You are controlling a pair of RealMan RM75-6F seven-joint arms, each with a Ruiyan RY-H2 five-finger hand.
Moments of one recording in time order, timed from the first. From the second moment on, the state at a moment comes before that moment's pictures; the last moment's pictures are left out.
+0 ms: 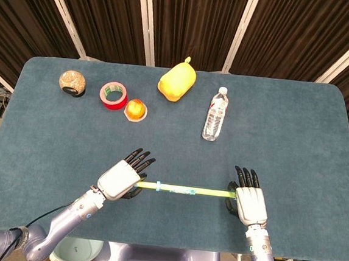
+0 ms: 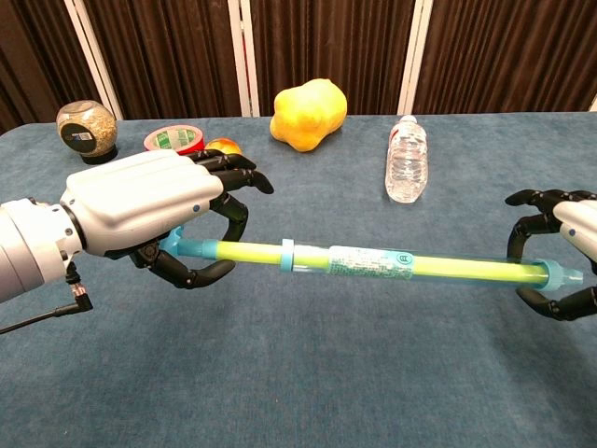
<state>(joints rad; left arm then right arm) -0.68 -1.55 -0.03 -1.65 1.49 1.08 0.56 0.25 -1.60 0.11 -1.70 -1.29 1.32 -0.65</state>
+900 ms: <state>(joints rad) -0.66 -1.52 -0.02 -1.67 1.49 1.08 0.54 0.27 -1.54 0.15 -1.65 -1.23 1.34 -0.64</state>
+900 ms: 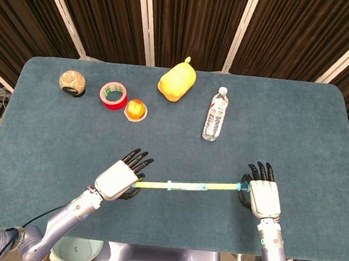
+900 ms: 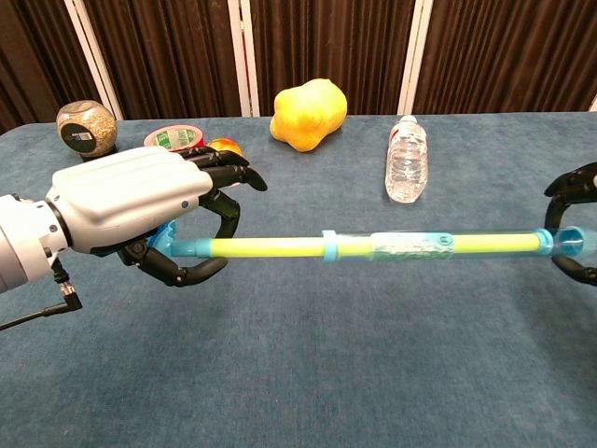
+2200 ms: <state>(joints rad) -0.61 -1.34 0.00 -1.68 1.57 1.13 0.43 0.28 -1.36 0.27 -1.57 -1.04 1.36 -0.55</state>
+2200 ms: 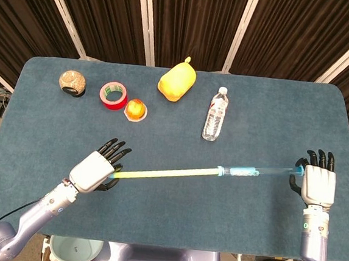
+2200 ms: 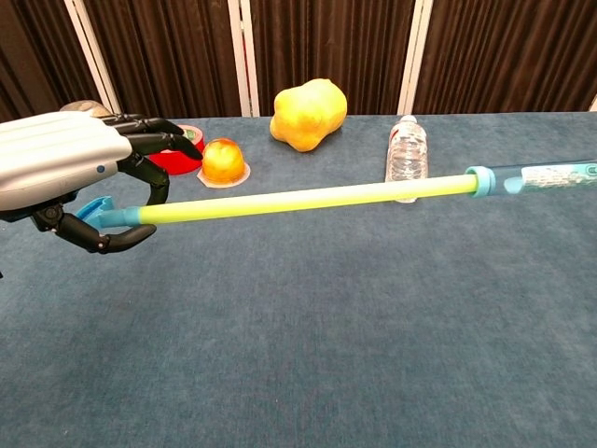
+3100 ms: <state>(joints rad) -0.59 -1.32 0.00 -1.74 1.53 1.09 0.45 0.27 -1.29 0.20 -1.64 -1.02 1.32 -0.54</state>
